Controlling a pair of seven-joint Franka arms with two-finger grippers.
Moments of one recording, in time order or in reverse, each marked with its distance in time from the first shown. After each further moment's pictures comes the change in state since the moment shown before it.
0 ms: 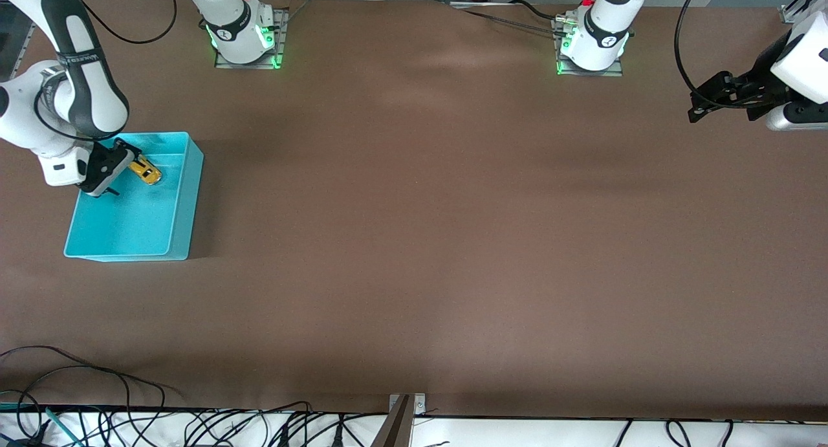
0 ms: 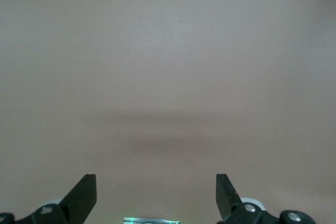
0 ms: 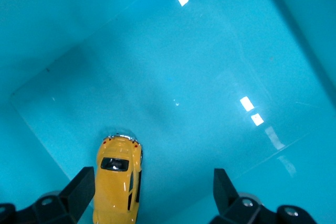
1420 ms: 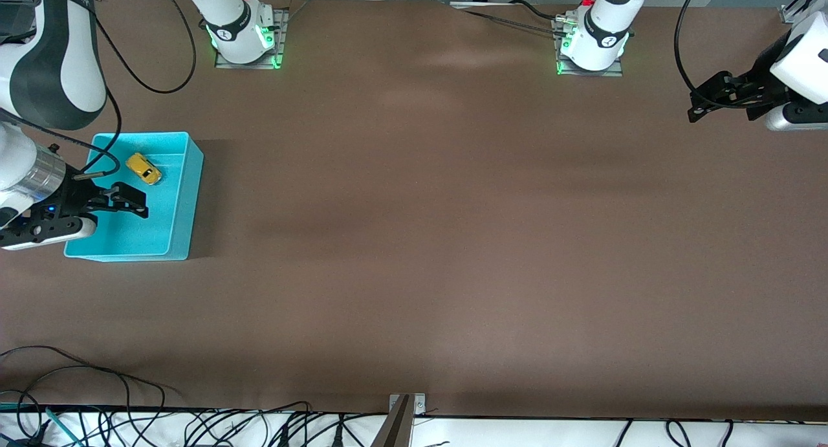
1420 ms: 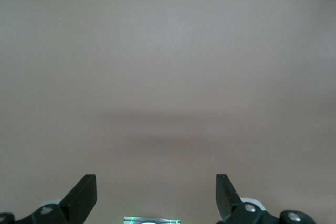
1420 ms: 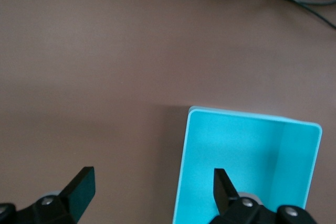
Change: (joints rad) left arm 0.000 0.001 0.000 0.000 0.000 -0.002 0.000; right arm 0.301 0.049 0.024 0.724 -0.040 -0.664 1.309
